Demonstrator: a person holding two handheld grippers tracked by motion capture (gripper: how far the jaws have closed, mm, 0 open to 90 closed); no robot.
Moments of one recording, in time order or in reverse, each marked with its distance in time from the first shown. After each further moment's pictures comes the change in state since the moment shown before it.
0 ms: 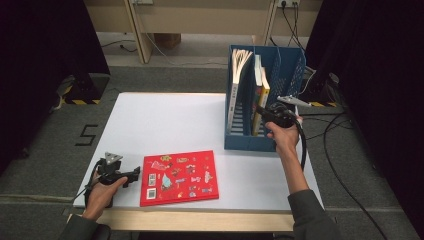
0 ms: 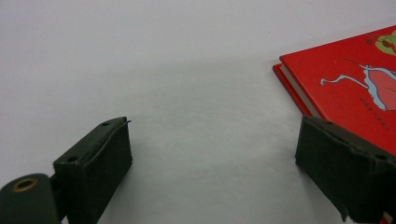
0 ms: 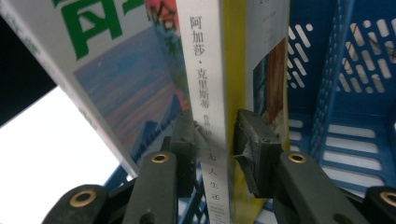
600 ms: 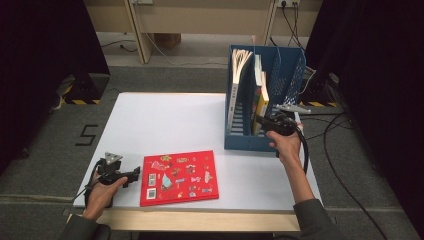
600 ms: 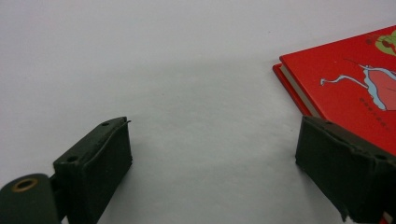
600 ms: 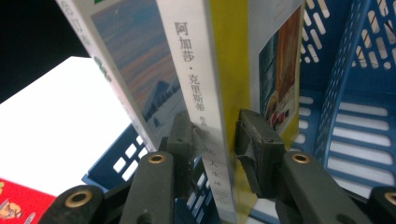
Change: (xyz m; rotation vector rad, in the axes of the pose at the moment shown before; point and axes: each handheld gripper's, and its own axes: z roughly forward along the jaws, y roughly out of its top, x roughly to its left) left arm 0.000 0.000 0.000 -0.001 -0.001 0.000; right arm 0.002 -0.021 -0.013 0.062 0.039 -0.036
